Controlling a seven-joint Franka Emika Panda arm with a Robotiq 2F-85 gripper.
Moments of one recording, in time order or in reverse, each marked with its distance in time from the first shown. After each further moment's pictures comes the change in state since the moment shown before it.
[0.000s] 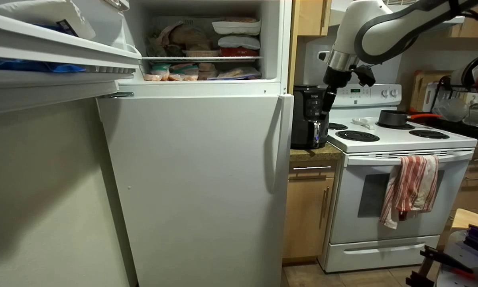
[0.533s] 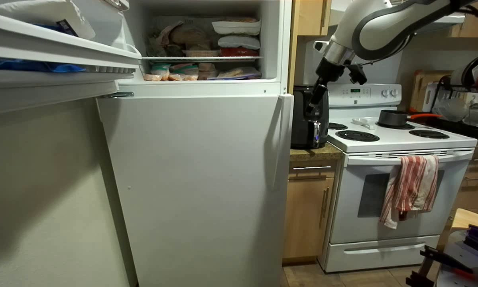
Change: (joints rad) arm 0.043 0.001 -0.001 0.000 0.106 0.164 -0.084
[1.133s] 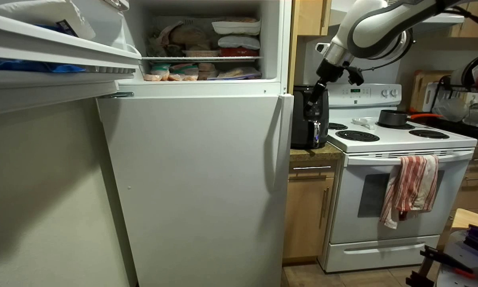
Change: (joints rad) arm 0.006 0.041 -0.063 0.030 0.112 0.024 -0.063
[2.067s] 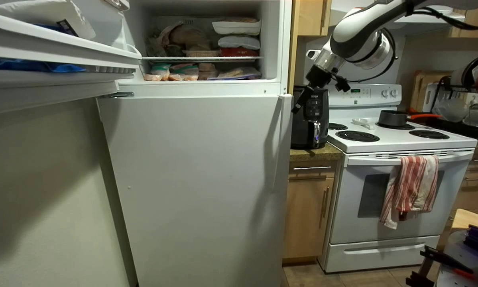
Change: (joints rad) arm 0.020 0.119 0.003 0.083 0.323 0.032 -0.258
